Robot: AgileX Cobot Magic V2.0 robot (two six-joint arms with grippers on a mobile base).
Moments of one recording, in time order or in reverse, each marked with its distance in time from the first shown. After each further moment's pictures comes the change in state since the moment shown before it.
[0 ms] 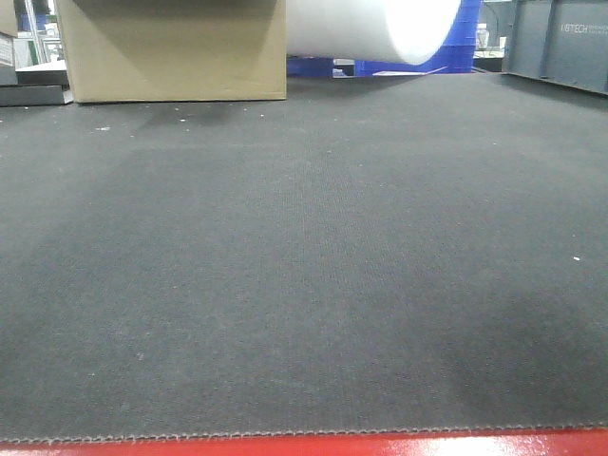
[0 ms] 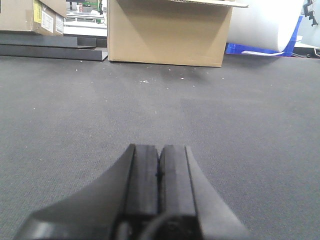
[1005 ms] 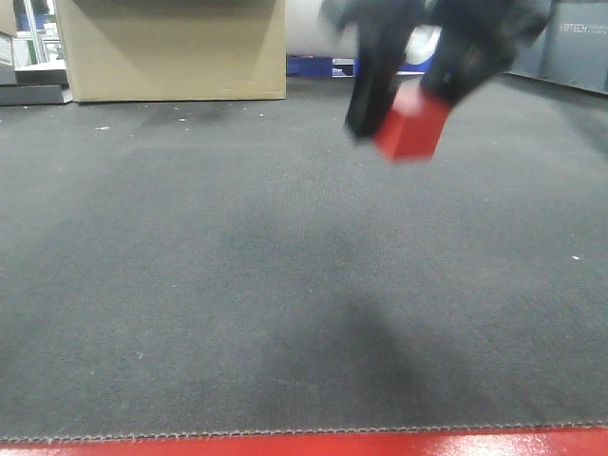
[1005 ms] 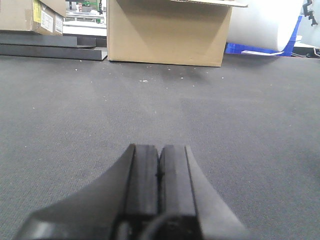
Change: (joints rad) left arm 0.000 0.000 0.000 0.000 0.000 0.000; right arm 0.183 1.235 -0.555 0.180 0.114 -0.218
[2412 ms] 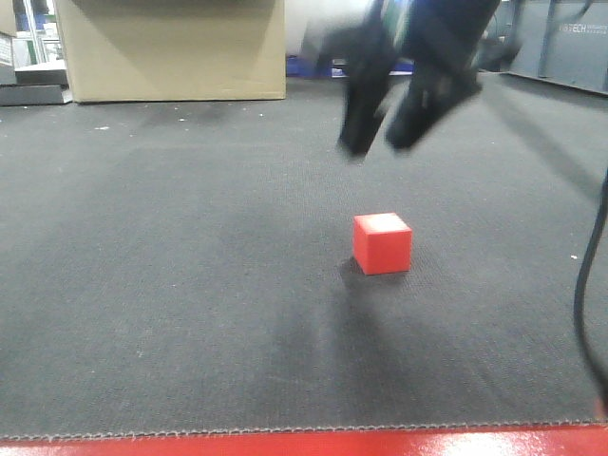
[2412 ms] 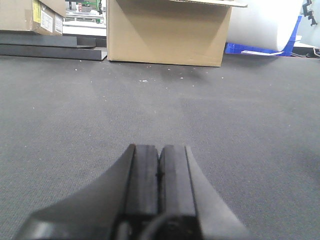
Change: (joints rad) left arm 0.000 0.000 0.000 0.000 0.000 0.000; right arm 0.000 -0.013 -0.028 0.000 0.011 0.009
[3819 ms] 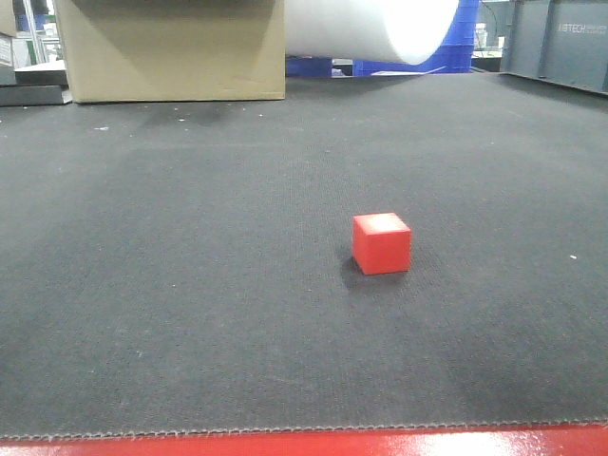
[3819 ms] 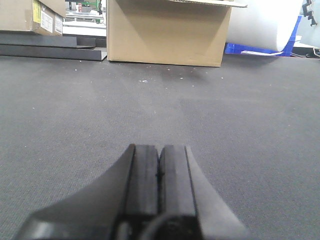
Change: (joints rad) left arm 0.000 0.000 0.000 0.000 0.000 0.000; right arm 0.000 -1.393 0.911 0.000 -0.301 0.000
